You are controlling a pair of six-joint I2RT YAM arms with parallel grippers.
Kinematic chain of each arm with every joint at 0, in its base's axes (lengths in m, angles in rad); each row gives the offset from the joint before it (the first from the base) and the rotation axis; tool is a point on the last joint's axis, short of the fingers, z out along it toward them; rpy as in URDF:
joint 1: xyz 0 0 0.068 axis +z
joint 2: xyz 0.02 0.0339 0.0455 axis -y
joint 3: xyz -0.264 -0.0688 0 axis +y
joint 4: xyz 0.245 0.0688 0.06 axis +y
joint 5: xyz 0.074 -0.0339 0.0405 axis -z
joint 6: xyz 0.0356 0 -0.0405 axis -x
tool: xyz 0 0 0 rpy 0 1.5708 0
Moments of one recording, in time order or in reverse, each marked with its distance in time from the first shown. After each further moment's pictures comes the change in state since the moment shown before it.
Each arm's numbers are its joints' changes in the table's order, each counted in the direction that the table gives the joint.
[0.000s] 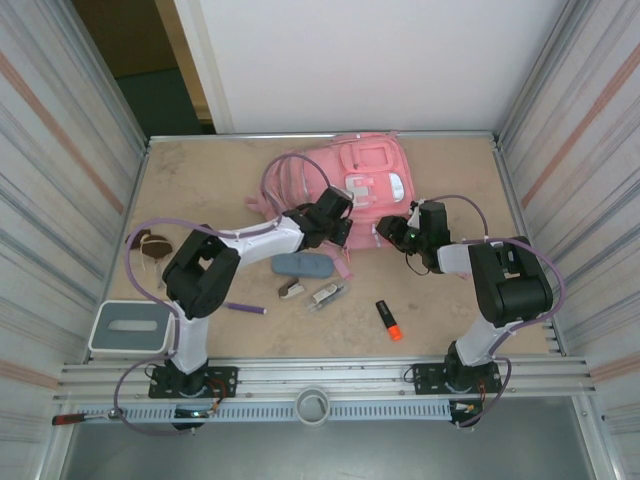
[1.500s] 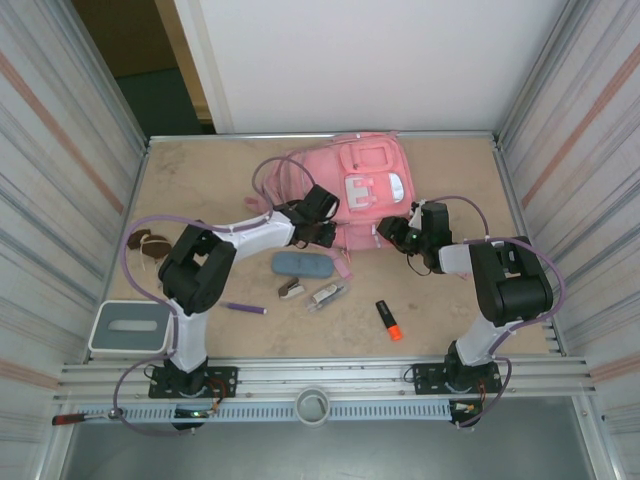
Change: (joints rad) left arm 0.060 -0.004 0.035 0.103 0.065 0.008; right arm -0.016 -0.003 0.007 -0.004 -0.037 0.000
